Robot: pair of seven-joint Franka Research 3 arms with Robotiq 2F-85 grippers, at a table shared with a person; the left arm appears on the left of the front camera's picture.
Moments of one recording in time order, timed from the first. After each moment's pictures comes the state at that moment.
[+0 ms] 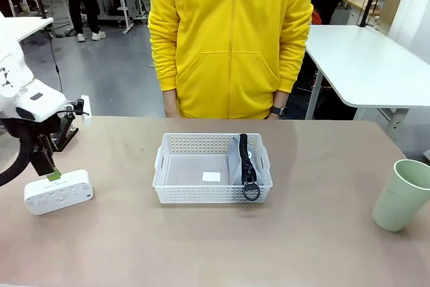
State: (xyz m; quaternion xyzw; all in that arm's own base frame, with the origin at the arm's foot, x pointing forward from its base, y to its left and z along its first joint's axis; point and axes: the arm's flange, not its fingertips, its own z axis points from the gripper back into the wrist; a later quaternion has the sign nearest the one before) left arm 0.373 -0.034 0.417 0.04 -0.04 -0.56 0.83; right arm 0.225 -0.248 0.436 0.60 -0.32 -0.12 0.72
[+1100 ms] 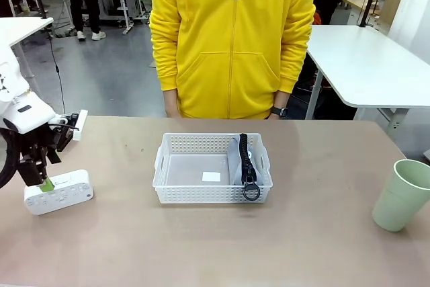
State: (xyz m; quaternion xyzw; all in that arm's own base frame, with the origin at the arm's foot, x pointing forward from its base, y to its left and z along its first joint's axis) left arm 0.378 -0.012 0.387 -0.02 -0.03 -0.62 0.78; right arm 0.225 -0.248 0.436 0.60 -0.32 -0.12 0.72
